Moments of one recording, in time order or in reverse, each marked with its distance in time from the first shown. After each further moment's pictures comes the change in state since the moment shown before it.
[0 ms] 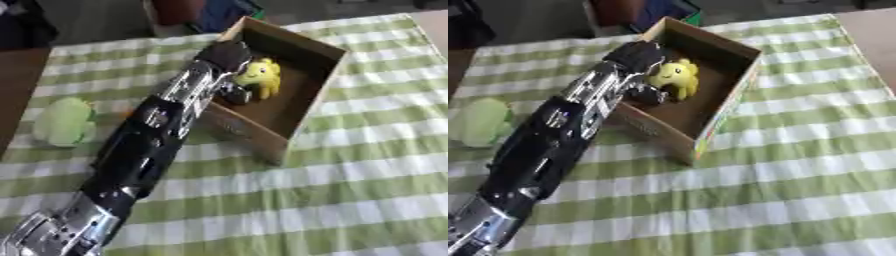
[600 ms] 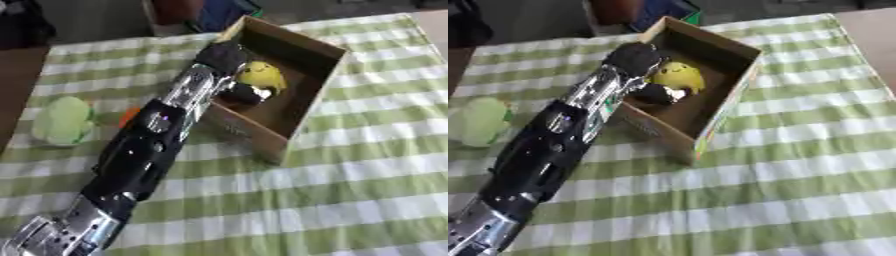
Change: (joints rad) left arm 0.021 0.002 0.003 -0.023 -0.072 0.076 0.102; right arm 0.010 0.003 -0.001 0.000 0.000 0.002 0.002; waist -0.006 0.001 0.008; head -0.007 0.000
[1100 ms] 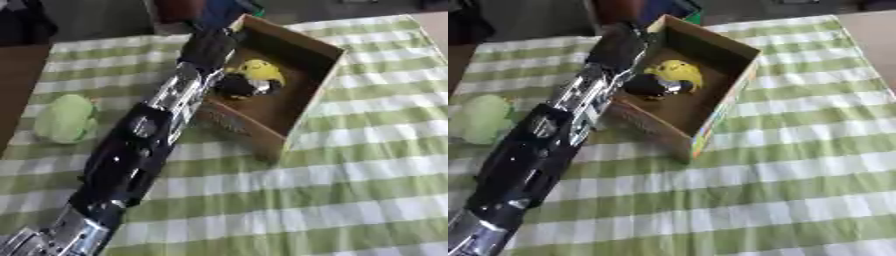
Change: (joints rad) left arm 0.069 0.046 0.029 -0.247 0.247 0.068 0.170; right arm -0.001 -0.014 -0.005 0.000 0.000 -0.007 -0.008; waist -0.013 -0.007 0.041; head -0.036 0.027
